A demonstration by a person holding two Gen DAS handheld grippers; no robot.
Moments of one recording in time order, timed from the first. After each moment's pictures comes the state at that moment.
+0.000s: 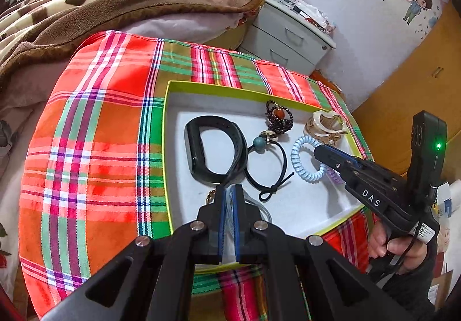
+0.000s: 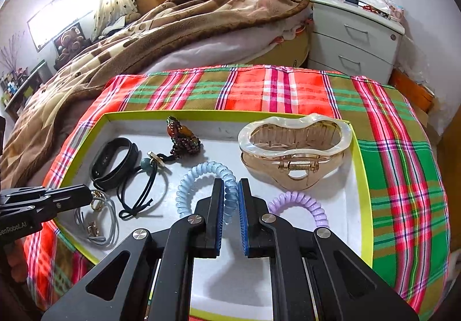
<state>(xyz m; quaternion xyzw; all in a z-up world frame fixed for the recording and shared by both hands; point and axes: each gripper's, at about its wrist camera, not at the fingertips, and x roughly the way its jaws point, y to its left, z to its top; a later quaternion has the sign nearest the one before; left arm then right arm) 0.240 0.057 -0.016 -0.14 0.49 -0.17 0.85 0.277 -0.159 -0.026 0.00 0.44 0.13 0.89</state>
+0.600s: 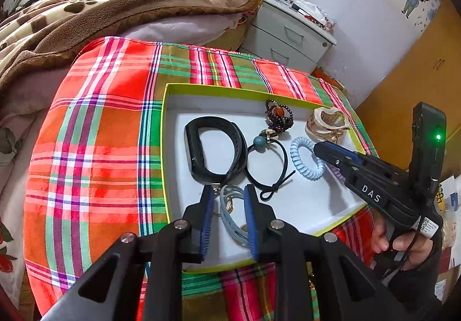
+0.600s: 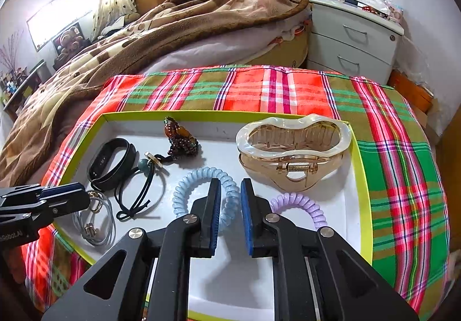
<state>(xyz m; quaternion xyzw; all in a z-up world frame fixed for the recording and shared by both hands) 0.240 0.050 -0.012 -0.12 0.48 -0.16 0.85 0.278 -0.159 -0.025 0.00 0.44 0.13 0.89</state>
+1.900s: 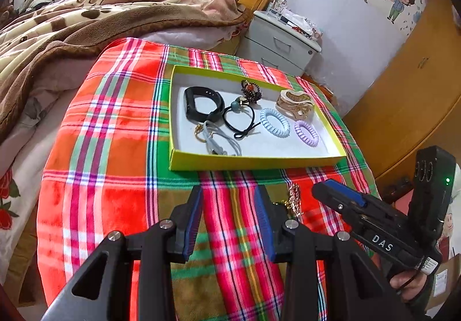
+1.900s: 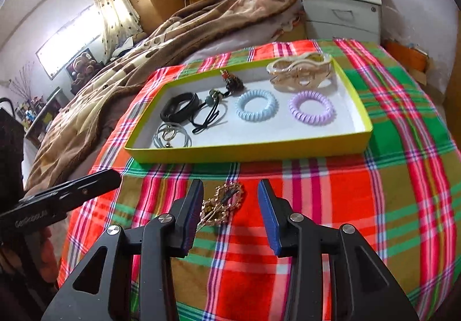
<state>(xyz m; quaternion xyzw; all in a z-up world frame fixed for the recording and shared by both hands) 0.138 0.059 0.010 -0.13 0.45 -0.16 0.87 0.153 -0.153 -0.020 0.09 0.43 0.14 0.89</state>
